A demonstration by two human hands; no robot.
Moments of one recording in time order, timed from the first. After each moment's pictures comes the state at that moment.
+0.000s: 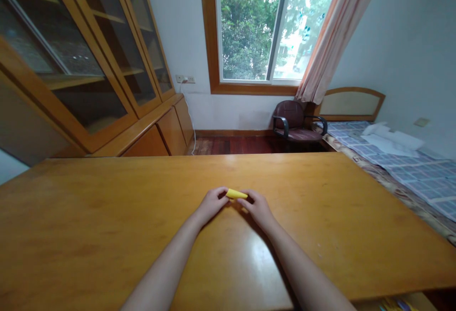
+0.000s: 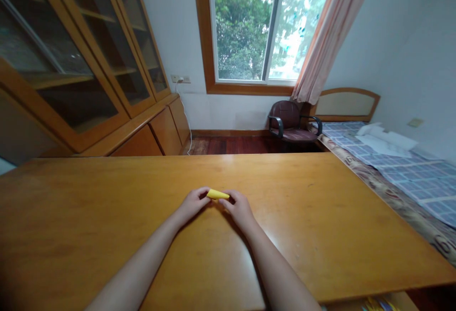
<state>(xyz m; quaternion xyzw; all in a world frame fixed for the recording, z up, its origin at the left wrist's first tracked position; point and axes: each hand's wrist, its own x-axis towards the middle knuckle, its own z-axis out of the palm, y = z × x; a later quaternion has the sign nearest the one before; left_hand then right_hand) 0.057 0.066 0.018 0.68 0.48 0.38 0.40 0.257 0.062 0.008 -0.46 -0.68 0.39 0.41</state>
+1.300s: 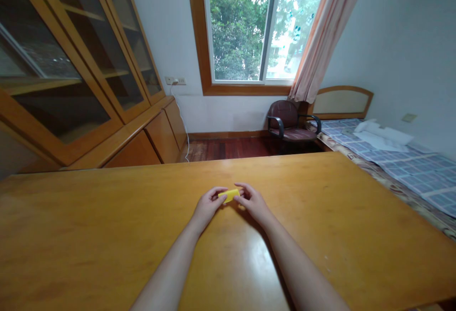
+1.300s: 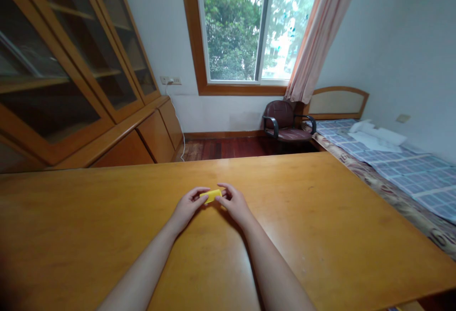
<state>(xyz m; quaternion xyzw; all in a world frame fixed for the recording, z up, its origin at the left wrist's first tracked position) 0.061 0.093 0.006 0.53 0.49 0.47 0.51 0.249 0.105 0.003 -0.39 -0.58 0.55 0.46</state>
